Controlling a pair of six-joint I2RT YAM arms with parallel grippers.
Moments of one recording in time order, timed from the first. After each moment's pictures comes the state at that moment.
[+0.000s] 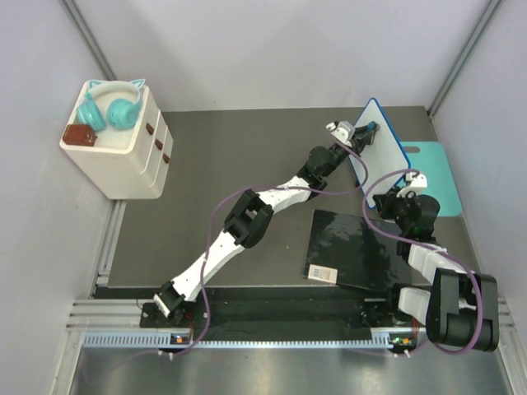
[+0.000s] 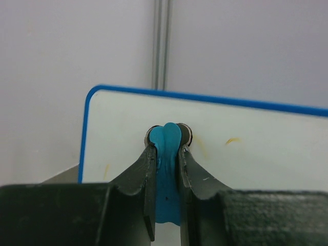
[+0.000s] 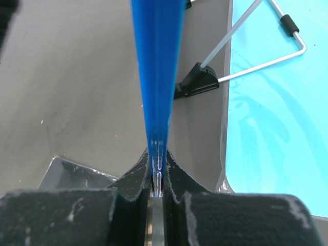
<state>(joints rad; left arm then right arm) -0.83 2.87 2.46 0.92 0.09 -0.12 -0.16 1.13 0.26 0.56 -0.38 0.18</state>
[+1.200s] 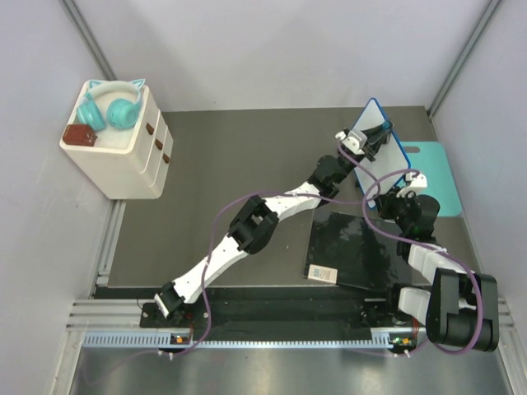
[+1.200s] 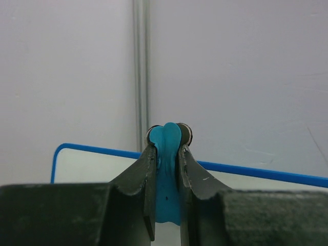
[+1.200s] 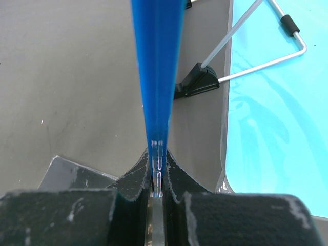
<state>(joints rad) -0.91 2.85 2.46 1.05 0.04 -0.04 -0.16 1.13 0.26 0.56 -0.38 0.18</state>
